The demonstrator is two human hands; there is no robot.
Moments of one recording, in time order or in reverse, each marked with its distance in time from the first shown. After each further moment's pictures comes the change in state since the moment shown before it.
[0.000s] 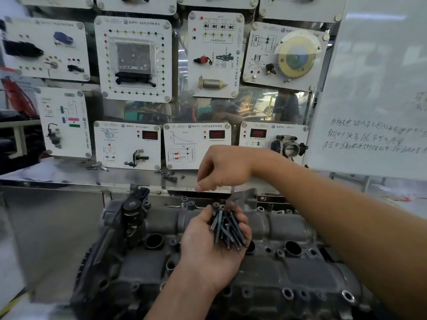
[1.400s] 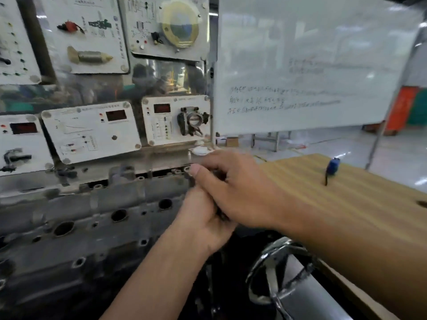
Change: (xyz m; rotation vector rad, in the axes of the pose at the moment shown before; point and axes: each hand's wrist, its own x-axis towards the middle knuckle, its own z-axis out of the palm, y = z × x) left_hand 0.012 -0.181 0.061 0.331 -0.251 -0.136; right_hand -0.263 0.033 0.060 0.169 0.753 0.294
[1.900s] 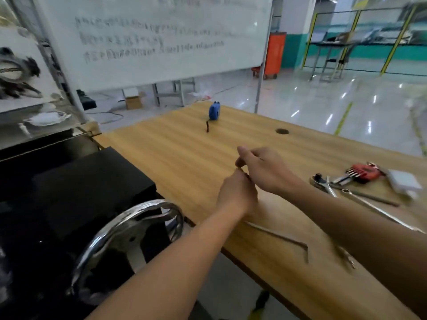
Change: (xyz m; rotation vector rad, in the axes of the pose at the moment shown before) left_hand 0.135 -0.328 0.041 1.889 -0.368 -0.040; right_hand -0.195 0.248 -0.132 -0.076 0.232 0.941
